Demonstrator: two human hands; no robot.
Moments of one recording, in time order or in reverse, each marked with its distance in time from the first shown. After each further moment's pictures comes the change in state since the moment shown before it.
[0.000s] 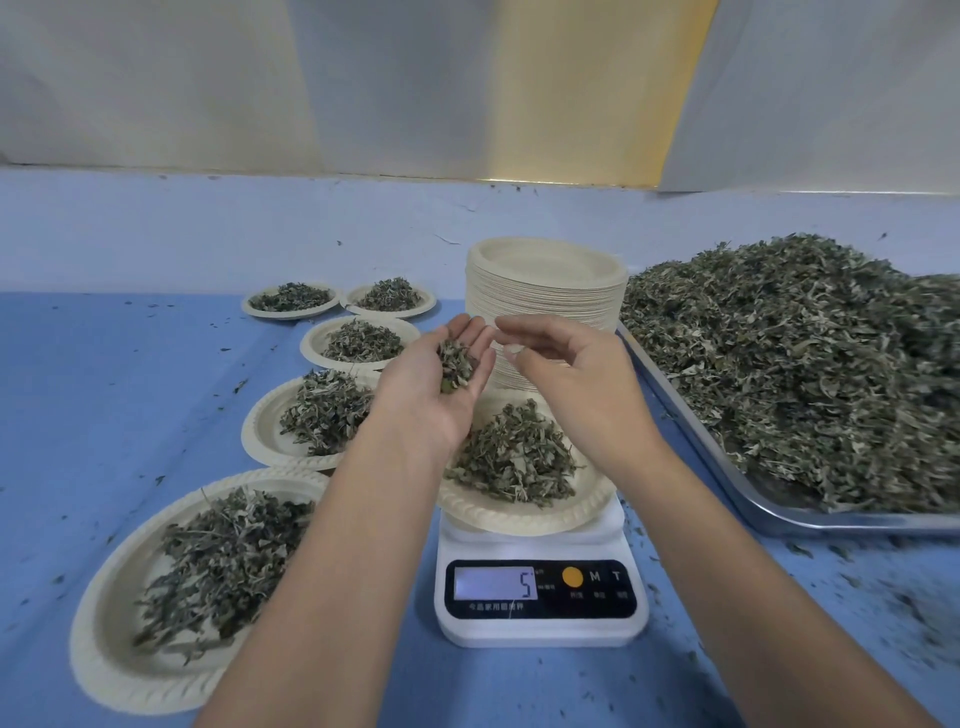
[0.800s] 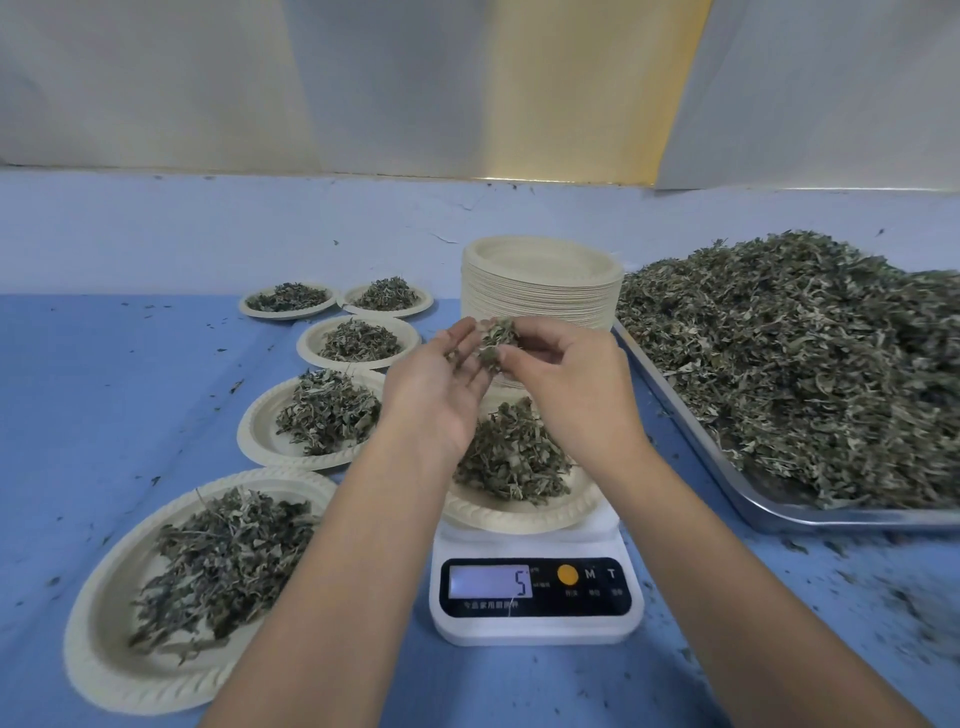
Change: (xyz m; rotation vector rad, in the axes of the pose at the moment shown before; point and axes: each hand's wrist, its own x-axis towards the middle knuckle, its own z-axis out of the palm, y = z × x) left_hand 0.002 -0.012 0.003 0.049 -0.017 0.065; right_hand 0.001 0.001 0.007 -0.096 0.112 0.006
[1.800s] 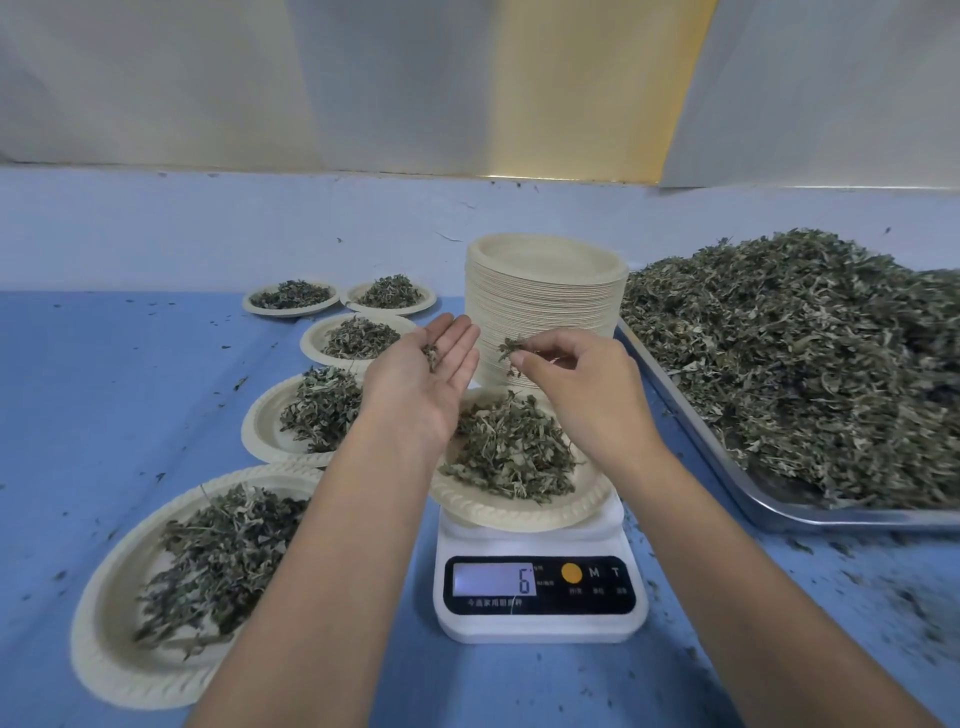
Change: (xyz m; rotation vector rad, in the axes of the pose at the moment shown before) left_hand 0.003 0.012 -0.011 -0.056 0.032 -0.013; right_hand 0.002 0.012 -0.009 -0.132 -0.015 0.033
